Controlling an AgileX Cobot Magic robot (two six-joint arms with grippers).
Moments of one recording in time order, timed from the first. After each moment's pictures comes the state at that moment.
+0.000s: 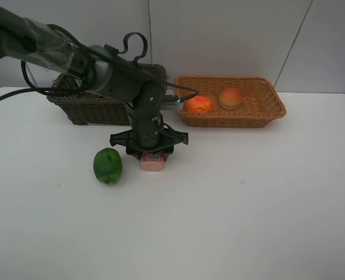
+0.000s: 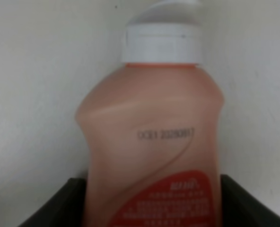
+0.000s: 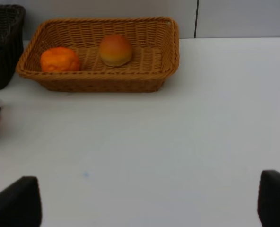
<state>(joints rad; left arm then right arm) -0.70 2.21 -1.38 0.22 0.54 -0.89 0.05 0.00 -0.53 0.00 1.06 0.04</state>
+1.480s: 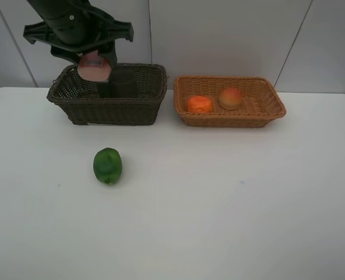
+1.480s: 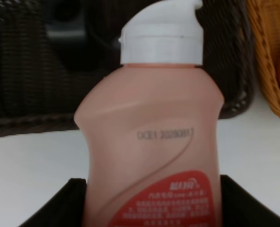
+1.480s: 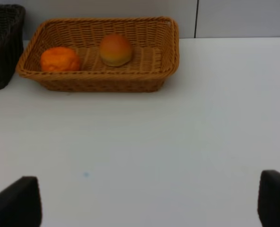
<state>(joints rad) -0.48 1.68 -1.39 0.28 0.75 -0.60 0.05 0.00 -0.52 0.00 1.06 0.04</state>
